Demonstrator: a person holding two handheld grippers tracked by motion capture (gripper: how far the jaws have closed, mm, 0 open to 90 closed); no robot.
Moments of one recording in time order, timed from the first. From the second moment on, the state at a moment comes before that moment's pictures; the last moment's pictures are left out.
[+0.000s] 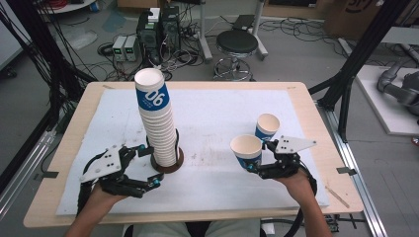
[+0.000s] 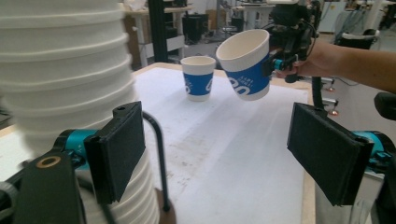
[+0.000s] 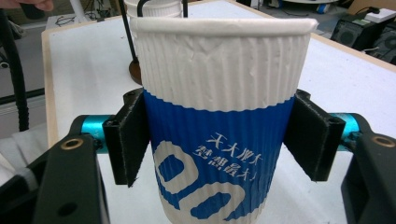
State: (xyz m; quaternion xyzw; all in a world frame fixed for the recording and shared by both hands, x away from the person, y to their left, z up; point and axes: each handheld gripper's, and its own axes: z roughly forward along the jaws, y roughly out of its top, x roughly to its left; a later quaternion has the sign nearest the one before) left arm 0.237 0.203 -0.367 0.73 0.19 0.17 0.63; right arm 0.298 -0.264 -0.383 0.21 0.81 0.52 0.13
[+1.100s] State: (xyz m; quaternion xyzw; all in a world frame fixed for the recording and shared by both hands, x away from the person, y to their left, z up) left arm 0.253 0.271 -0.387 0.67 0.29 0.26 0.64; right arm 0.308 -0.255 -0.381 0.22 0.78 0.56 0.17
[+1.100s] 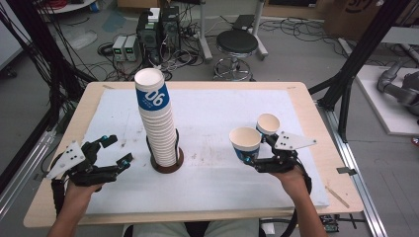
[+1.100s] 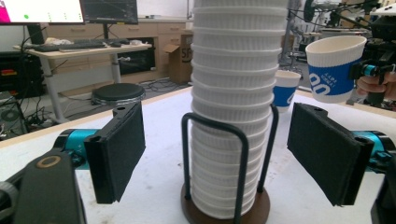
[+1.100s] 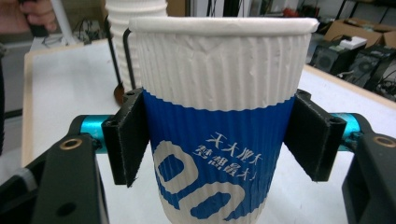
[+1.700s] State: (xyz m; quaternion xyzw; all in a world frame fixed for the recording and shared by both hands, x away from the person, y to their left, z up) left arm 0.265 0.281 -0.396 0.66 0.31 0.27 0.63; right arm 0.348 -0.231 -0.393 0.27 0.73 0.59 0.20
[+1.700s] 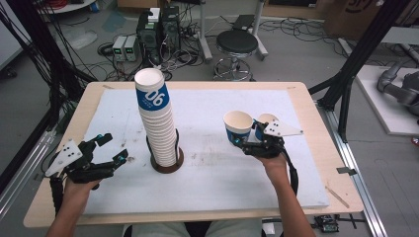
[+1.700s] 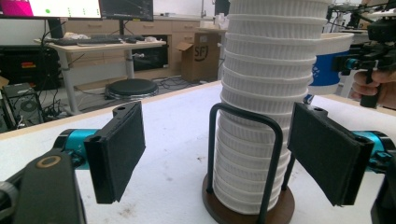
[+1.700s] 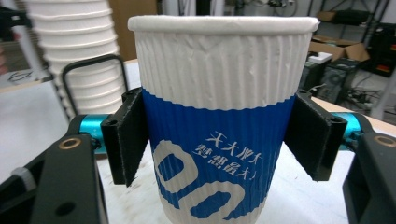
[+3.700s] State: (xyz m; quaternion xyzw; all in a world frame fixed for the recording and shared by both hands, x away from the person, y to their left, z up) left arm 0.268 0.275 -0.405 0.67 0.31 0.26 0.62; right arm 0.374 -0.215 -0.433 0.37 0.81 0.43 0.14
